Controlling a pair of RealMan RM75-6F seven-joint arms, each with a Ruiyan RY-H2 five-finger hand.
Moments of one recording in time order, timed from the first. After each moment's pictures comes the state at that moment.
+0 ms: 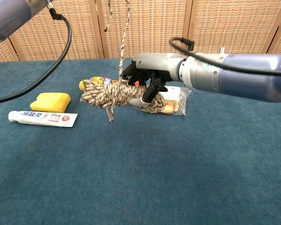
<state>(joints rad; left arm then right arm) -0.98 -1.57 -0.46 -1.27 1.15 1.10 -0.28 1.02 -1.58 0.28 -1.49 -1.03 0.73 -0.13</state>
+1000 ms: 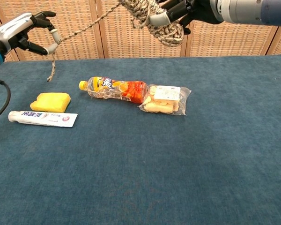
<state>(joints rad) -0.82 -1.74 -0.20 -0.60 1.38 1.10 -0.69 0.94 -1.35 0.47 -1.63 -0.87 0.75 0.23</state>
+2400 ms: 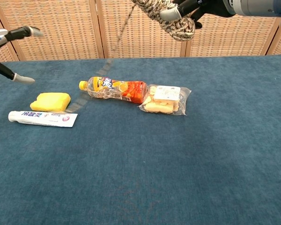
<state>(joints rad) -0.67 -1.60 -0.06 -0.70 1.51 1.22 -0.64 0.94 -1.30 0.45 -1.66 -0.81 0.79 0.17</state>
